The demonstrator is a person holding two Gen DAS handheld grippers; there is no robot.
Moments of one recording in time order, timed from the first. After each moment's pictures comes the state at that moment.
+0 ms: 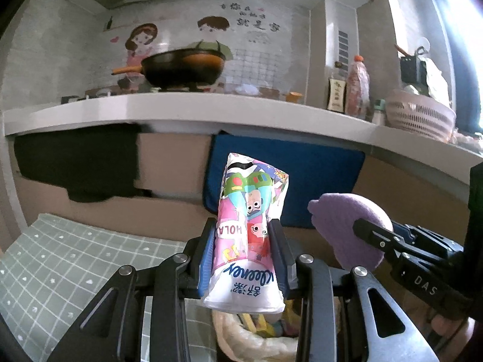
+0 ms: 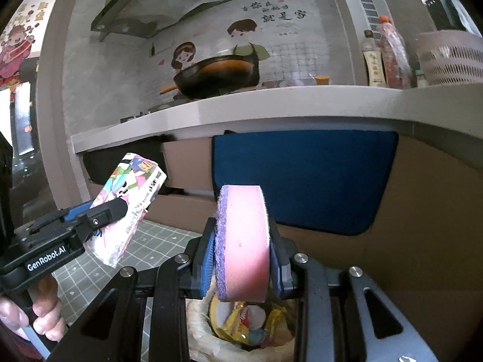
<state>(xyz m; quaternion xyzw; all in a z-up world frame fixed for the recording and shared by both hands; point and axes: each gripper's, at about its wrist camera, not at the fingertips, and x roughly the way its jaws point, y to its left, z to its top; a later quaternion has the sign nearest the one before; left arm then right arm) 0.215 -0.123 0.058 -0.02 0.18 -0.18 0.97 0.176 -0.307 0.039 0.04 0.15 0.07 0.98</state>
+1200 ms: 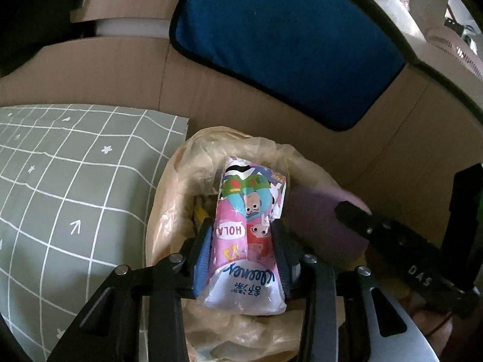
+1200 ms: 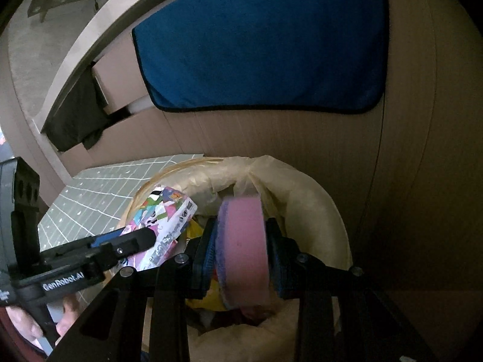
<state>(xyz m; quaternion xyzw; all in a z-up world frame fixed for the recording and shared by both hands) 0.318 -0.163 -0.113 -0.08 0.41 -0.26 0.87 0.262 -0.344 -0.098 0.11 0.33 0.05 0.94</state>
